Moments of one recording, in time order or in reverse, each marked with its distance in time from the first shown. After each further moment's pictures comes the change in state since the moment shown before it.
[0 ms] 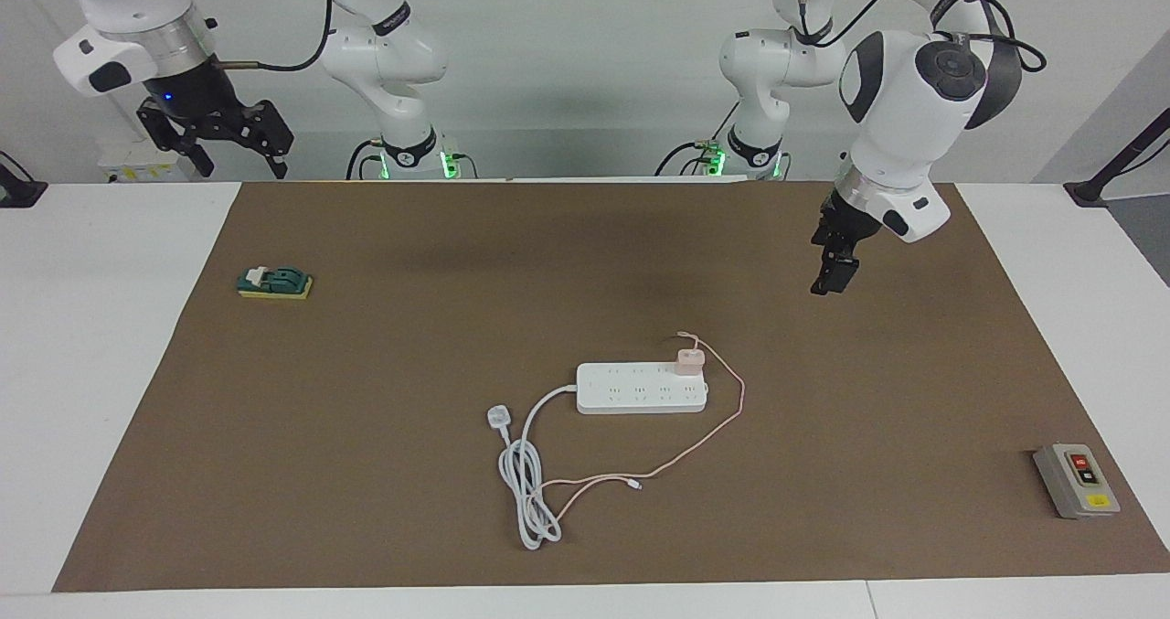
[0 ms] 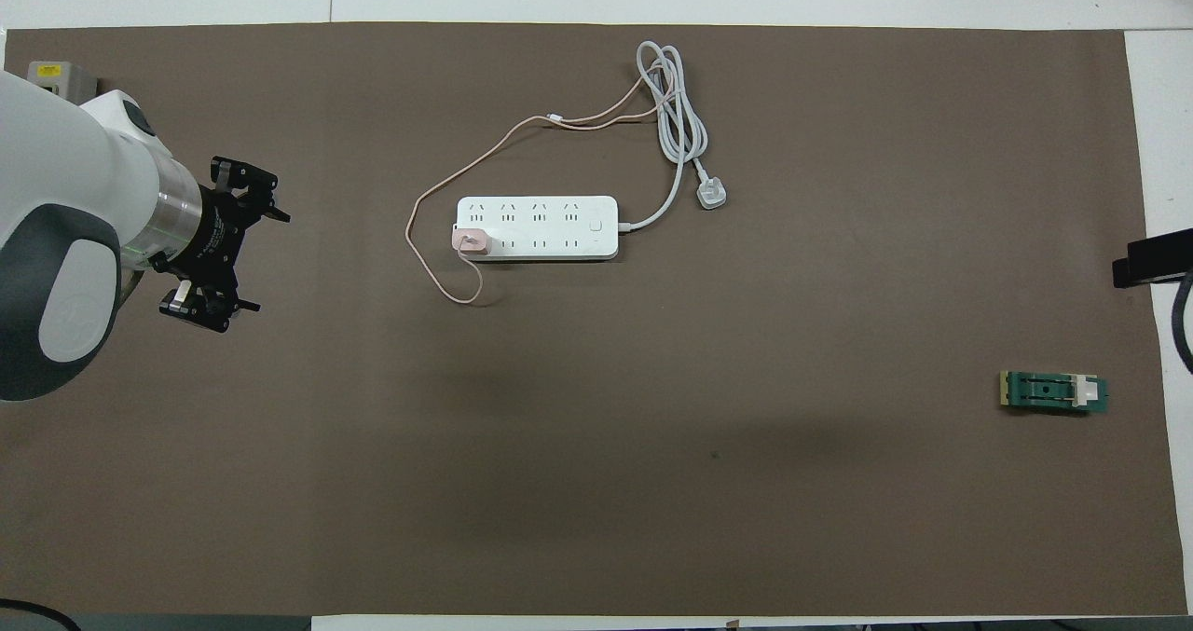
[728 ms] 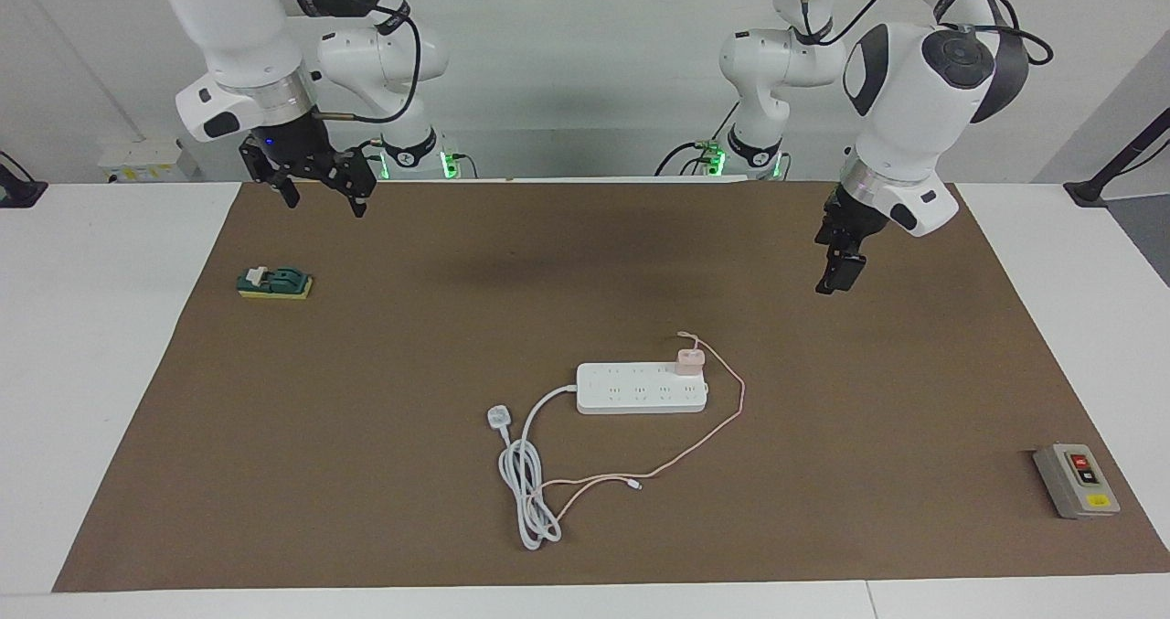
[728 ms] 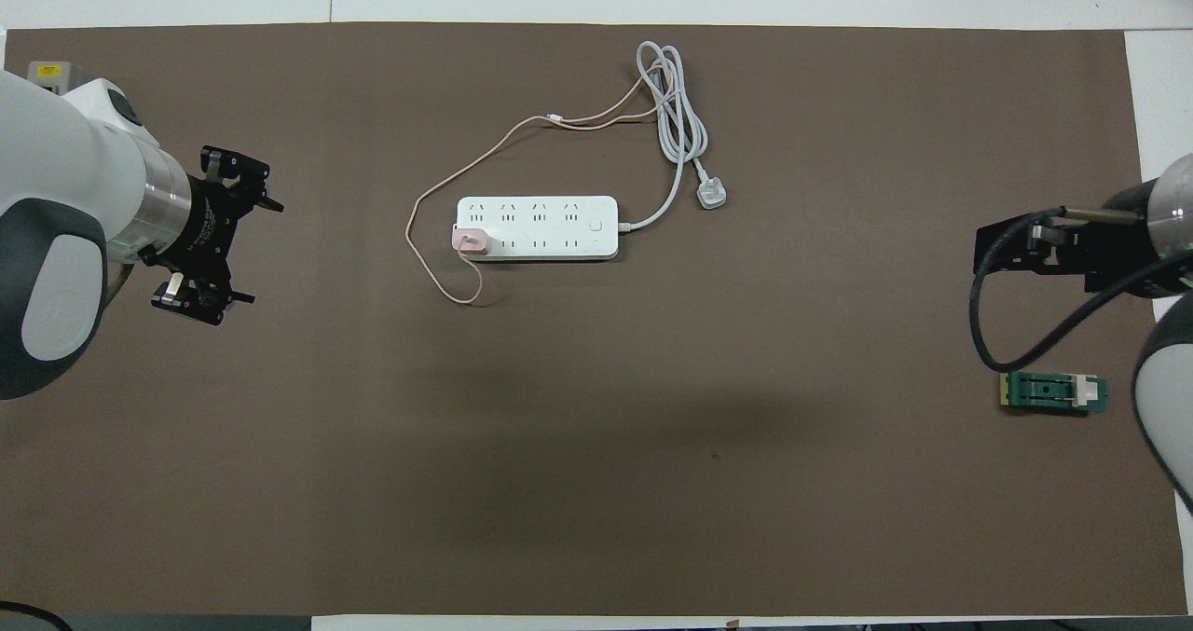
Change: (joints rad) left arm -0.001 0.005 0.000 0.032 0.000 0.002 -0.046; right arm 0.176 0.014 0.010 -0.133 0.000 0.157 0.353
